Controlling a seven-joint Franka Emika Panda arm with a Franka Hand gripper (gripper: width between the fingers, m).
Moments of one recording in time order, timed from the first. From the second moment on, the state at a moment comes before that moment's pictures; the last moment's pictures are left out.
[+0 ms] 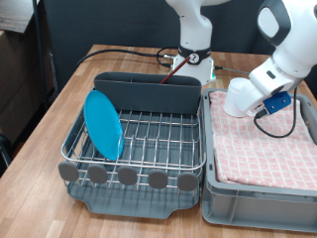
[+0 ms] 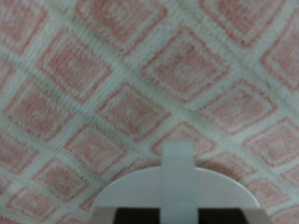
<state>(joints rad) 0.46 0.17 -0.04 -2.32 -0.16 2.09 0.54</state>
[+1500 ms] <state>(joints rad) 0.41 0.03 -0.17 -2.27 -0.15 2.13 0.64</state>
